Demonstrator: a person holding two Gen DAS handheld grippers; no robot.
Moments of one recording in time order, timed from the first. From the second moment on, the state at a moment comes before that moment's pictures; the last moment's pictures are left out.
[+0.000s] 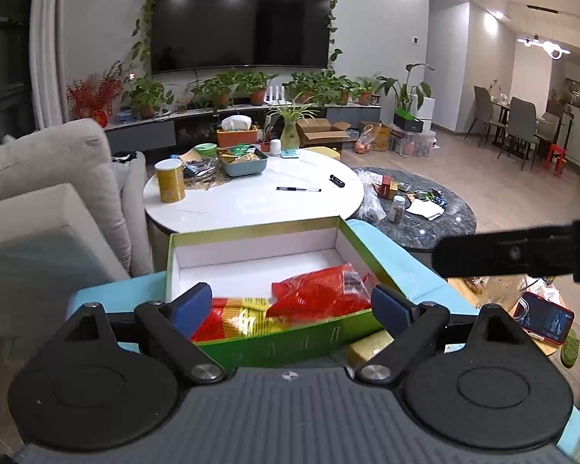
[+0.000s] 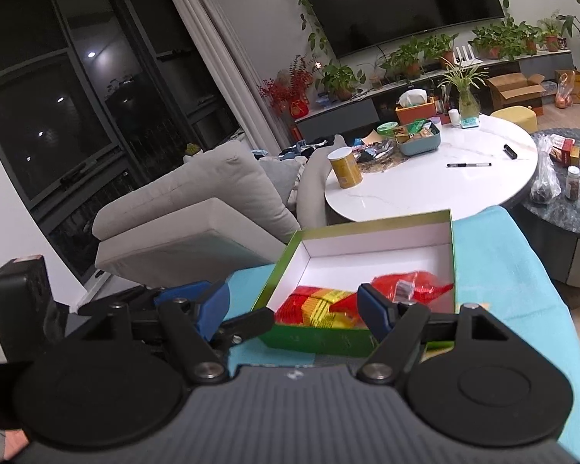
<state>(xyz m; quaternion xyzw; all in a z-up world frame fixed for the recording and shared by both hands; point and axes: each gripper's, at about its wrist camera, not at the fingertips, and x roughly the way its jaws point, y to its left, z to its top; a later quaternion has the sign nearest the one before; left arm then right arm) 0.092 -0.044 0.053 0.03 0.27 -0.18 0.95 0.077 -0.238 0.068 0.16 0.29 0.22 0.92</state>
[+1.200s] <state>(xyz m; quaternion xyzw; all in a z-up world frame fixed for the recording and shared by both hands) 0.039 -0.035 -0.022 0.04 0.33 -0.15 0.93 -0.006 -0.198 -0.066 0.04 0.45 0.18 0.88</state>
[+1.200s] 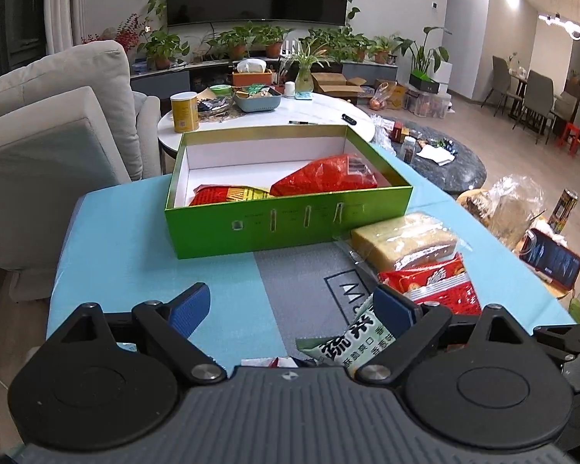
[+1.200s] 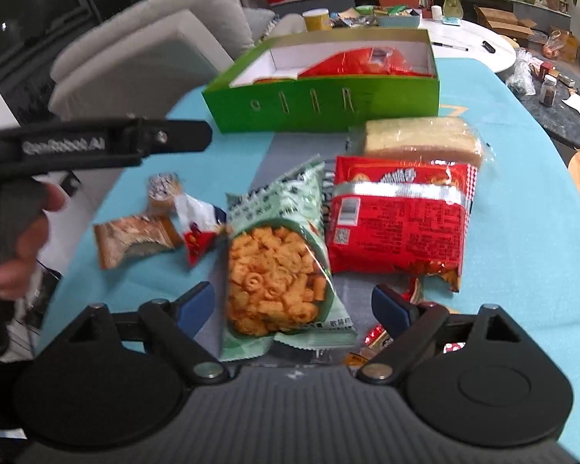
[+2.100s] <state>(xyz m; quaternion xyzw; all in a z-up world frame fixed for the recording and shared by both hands) 0.065 -0.060 -0.057 0.07 0.38 -0.23 0.89 0.006 -0.258 -0.062 0.17 0.45 0.15 0.86</state>
